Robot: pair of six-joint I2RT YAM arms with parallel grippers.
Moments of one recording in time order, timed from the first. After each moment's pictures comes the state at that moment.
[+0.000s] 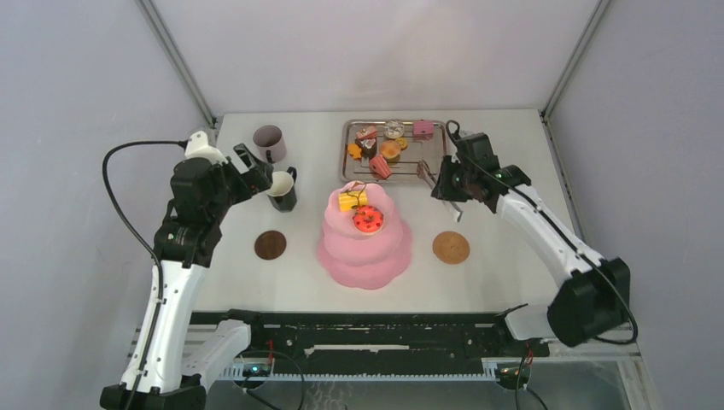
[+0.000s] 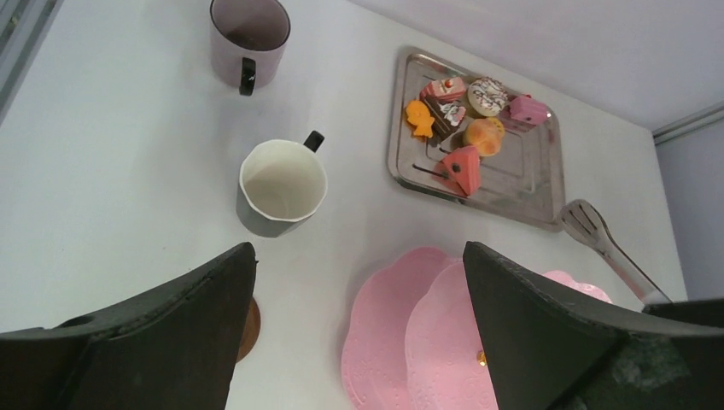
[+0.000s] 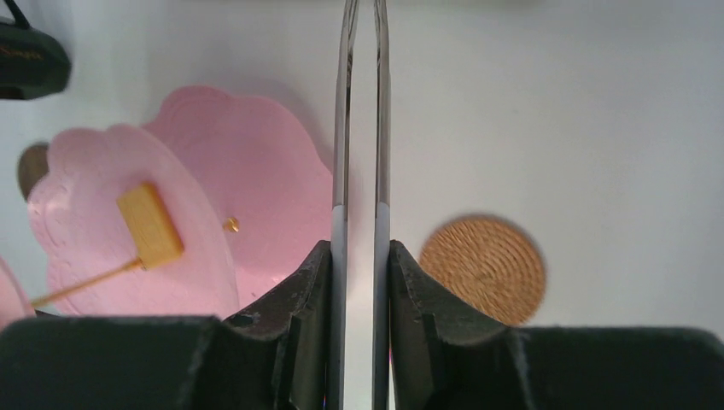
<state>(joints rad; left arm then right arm) -0.12 0.85 1.11 -0.57 -0.05 -0.44 0.37 1.30 1.16 -0.72 -0.02 0.41</state>
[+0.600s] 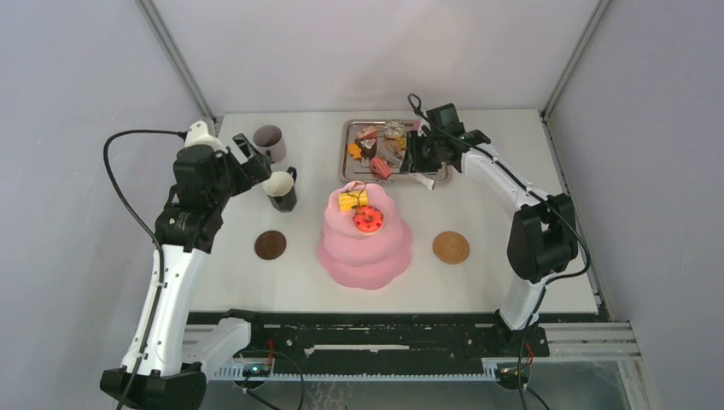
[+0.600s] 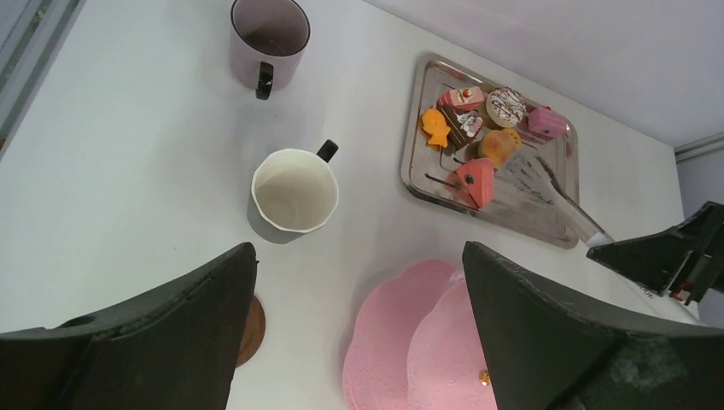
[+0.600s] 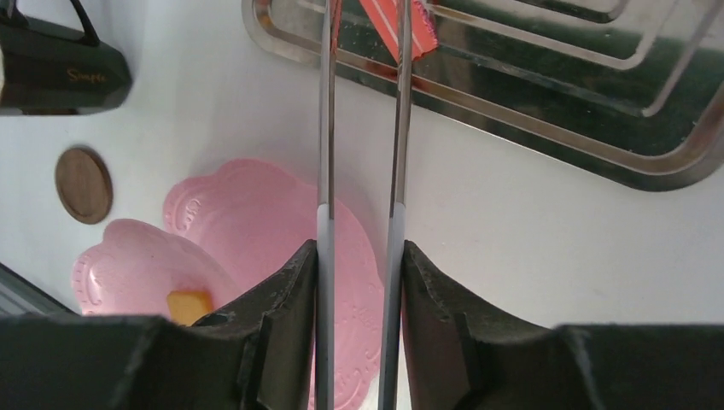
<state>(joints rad) -0.12 0.94 1.18 -0.61 -0.10 -0.46 0.37 1.78 1.53 -0.60 -0.25 0.31</state>
